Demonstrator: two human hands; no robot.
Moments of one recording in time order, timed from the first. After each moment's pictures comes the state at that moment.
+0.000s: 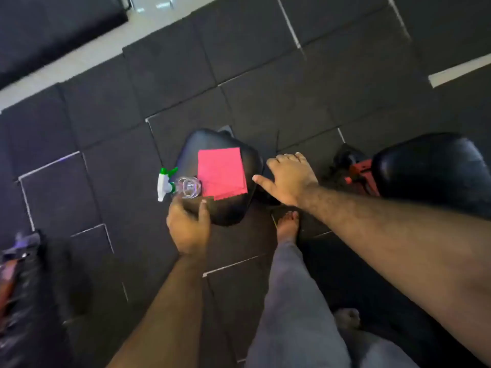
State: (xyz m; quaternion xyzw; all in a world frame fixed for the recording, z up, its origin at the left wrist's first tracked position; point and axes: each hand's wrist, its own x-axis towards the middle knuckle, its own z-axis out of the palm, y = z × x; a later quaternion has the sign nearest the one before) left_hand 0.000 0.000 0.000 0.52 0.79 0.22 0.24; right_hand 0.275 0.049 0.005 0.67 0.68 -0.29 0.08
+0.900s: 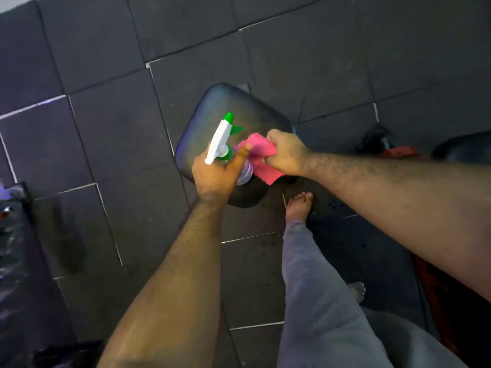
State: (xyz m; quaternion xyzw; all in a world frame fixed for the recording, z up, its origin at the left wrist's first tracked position) left_hand -0.005 0.075 -0.078 0.50 0.75 0.29 0.33; right_hand 0.193 0.108 -0.102 0.66 0.56 -0.50 -0.01
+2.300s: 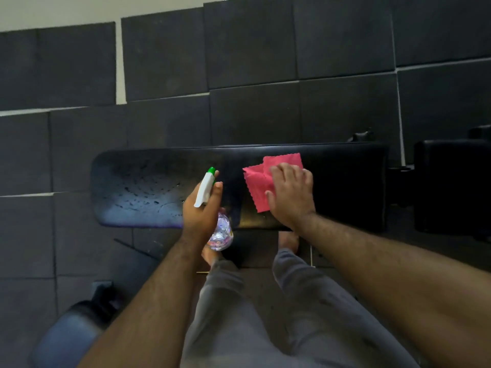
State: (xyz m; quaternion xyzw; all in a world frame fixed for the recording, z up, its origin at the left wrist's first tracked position) left_hand 0.528 -0.352 0.001 0.75 0.28 -0.06 0.60; right_hand 0.562 -0.569 -0.028 0.97 0.06 -0.19 -0.12
